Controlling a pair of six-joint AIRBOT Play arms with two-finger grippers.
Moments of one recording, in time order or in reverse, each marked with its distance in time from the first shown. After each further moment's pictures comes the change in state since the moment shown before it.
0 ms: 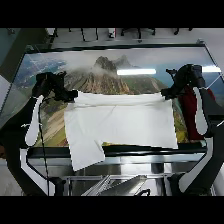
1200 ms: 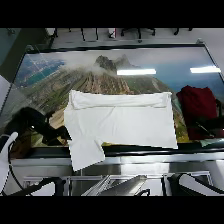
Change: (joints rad) left arm 0.237 0.598 -0.954 -0.232 0.154 0.139; right arm -0.588 0.734 -0.945 0.312 0.013 -0.063
